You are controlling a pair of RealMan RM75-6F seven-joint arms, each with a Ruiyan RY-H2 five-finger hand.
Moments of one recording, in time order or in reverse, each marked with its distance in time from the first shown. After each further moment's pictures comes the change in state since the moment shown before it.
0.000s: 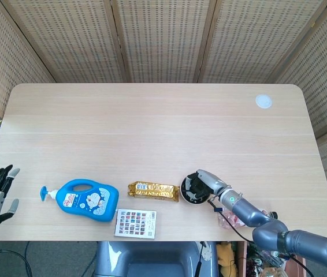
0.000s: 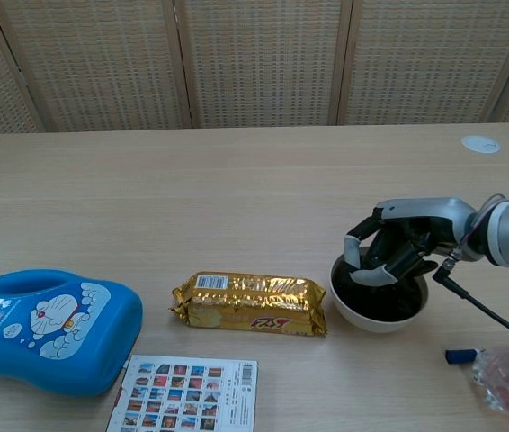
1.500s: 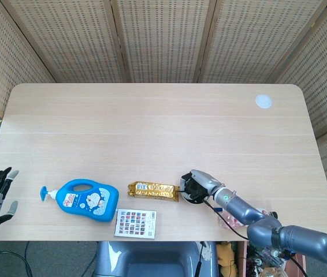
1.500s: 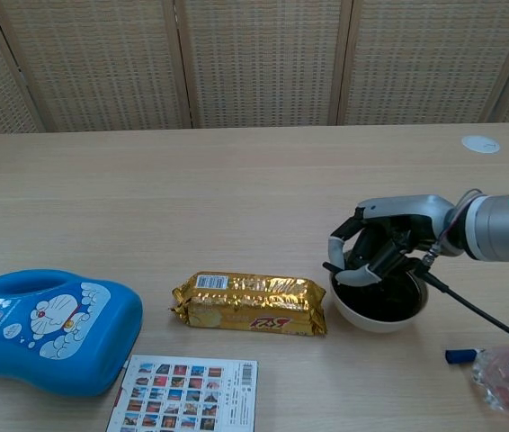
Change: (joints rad) left arm 0.008 -0.013 0.007 0.035 -0.007 -0.006 -0.034; right arm 0.066 -0.009 -0.009 -0.001 0.086 -0.014 -0.079
